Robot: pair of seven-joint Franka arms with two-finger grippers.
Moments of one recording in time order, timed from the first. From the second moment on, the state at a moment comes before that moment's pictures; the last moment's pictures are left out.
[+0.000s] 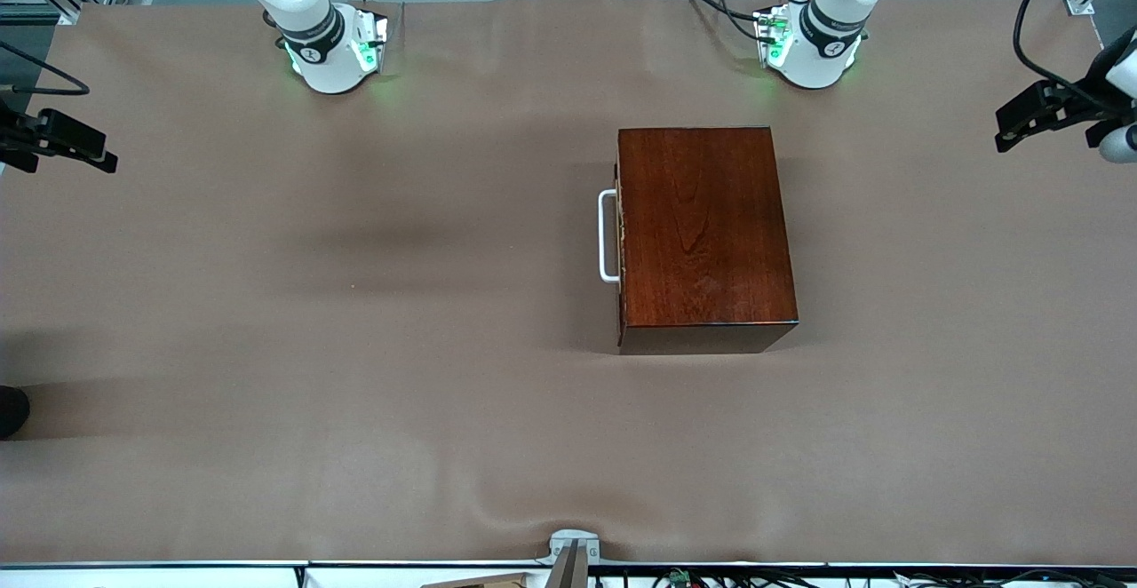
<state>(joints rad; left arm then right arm) -0.06 -0.05 0.00 -1.53 0.08 1.43 -0.03 -0.03 0.01 -0.05 -1.49 0.01 1.40 -0.06</state>
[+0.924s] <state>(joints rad) -0.06 -0.08 -0.08 -1.53 0.00 1.44 -0.05 -0.03 0.01 -0.05 -1.49 0.01 1.40 -0.06</state>
